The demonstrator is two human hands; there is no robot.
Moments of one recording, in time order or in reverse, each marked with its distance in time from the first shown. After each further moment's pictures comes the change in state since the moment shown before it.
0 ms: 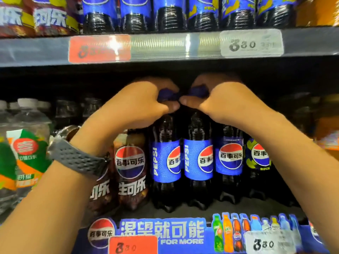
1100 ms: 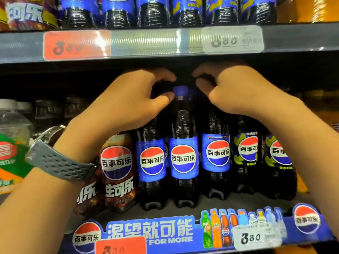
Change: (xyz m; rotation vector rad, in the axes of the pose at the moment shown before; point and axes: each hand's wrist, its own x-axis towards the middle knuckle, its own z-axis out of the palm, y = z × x) left_hand 0.000 0.012 0.001 0.098 0.148 0.177; right_hand -0.004 0.027 -0.028 -0.155 0.052 -0.068
